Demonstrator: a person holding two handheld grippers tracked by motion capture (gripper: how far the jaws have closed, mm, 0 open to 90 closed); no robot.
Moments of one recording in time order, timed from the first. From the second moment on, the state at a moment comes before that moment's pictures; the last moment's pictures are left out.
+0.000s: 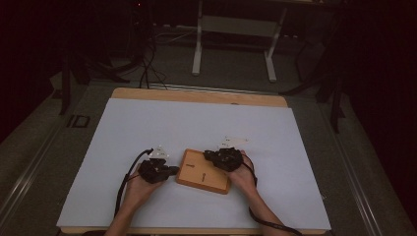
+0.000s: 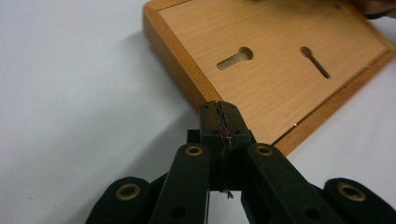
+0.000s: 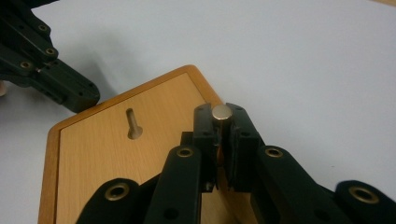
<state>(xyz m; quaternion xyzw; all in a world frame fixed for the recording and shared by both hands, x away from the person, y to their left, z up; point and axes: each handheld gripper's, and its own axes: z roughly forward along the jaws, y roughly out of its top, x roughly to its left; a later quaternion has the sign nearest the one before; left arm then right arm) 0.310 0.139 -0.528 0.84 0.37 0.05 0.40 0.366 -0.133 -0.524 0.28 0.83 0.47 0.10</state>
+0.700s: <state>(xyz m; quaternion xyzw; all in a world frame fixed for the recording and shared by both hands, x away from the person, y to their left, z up) 0.309 0.136 -0.530 0.84 0.37 0.08 0.39 0.377 -0.121 -0.529 0.30 0.84 0.45 0.09</state>
